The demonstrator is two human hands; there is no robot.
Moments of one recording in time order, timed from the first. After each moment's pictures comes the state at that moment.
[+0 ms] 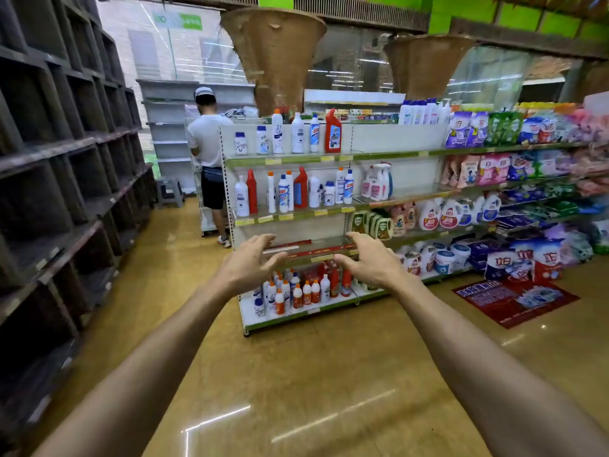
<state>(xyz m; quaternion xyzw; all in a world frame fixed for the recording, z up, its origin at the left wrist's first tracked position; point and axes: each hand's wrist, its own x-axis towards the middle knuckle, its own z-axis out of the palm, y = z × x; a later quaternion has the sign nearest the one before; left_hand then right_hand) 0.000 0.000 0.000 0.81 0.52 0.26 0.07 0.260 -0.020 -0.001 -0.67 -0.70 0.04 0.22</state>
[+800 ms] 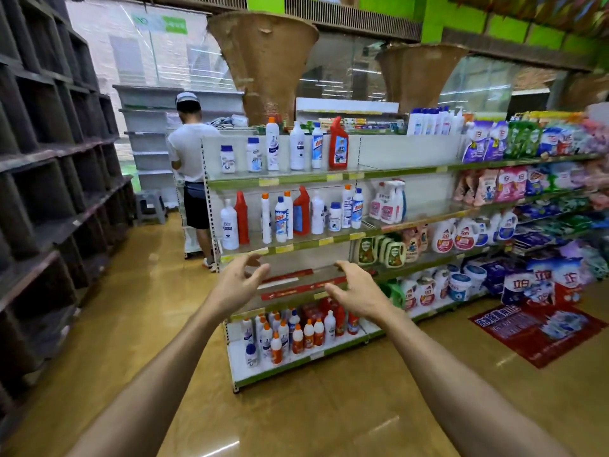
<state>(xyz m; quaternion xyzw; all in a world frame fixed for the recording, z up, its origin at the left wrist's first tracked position) -0.010 0.323 -0.022 0.74 0.51 0.38 0.21 0.242 0.282 -0.030 -0.67 -0.68 0.12 0.28</state>
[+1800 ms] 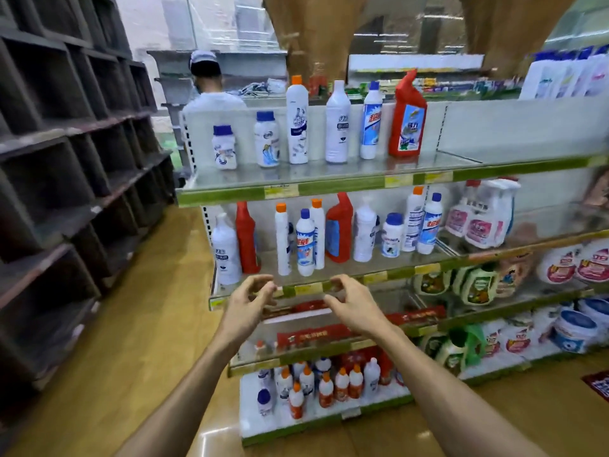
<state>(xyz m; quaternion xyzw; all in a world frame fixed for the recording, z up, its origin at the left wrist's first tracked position) 0.072 0.755 -0.098 0.56 0.55 0.49 0.37 0.300 0.782 -0.108 -0.60 -0.71 0.24 0.28</state>
